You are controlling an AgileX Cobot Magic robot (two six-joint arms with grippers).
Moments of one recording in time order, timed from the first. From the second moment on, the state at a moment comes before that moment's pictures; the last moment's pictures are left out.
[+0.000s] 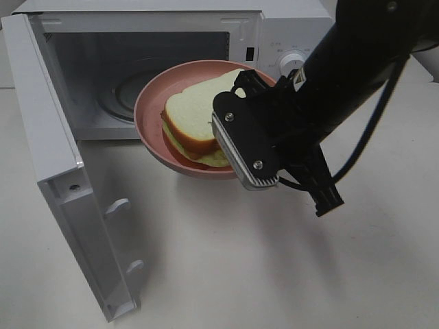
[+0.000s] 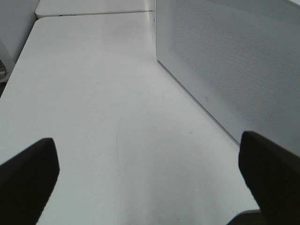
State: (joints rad) left arm 0.01 0.00 -0.52 -0.07 1.08 0.09; right arm 0.66 1.59 -1.03 0.14 0.62 -1.52
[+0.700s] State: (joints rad) left arm 0.01 0.00 -0.52 -0.07 1.08 0.09; right arm 0.66 1.26 -0.74 0.08 0.66 -1.36
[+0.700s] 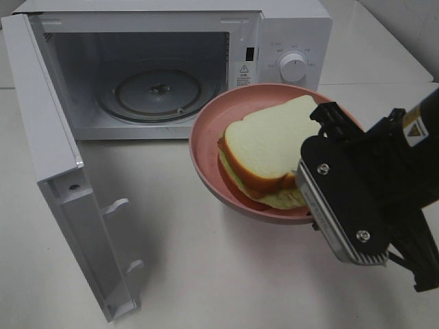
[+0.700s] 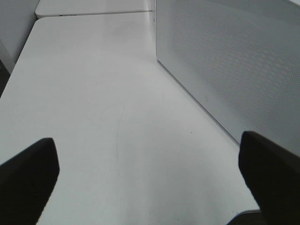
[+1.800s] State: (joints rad) left arm 0.01 0.00 -0.52 -0.07 1.08 0.09; right arm 0.66 1.12 -0.62 -0.38 0.74 -0.10
